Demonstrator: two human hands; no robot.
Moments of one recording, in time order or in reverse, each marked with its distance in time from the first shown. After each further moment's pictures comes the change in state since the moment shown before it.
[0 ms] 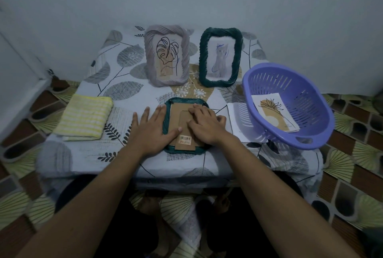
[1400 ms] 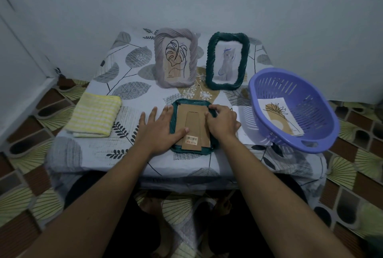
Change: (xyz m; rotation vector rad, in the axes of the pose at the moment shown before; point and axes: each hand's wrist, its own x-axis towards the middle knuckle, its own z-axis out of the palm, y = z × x) left_hand 0.000 -0.002 0.002 -0.036 0.047 0.005; right_hand 0.010 0.001 0.001 0.279 0.437 0.379
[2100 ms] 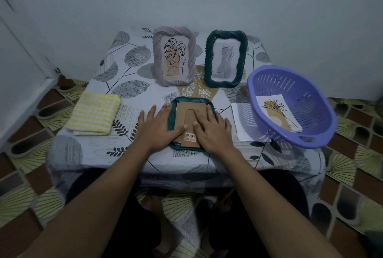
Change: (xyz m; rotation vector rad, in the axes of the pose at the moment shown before) left_hand -0.001 0.001 -0.002 -0.058 0.039 -0.004; right_hand -0.039 0.018 0.004 -0.321 -0.289 -0.346
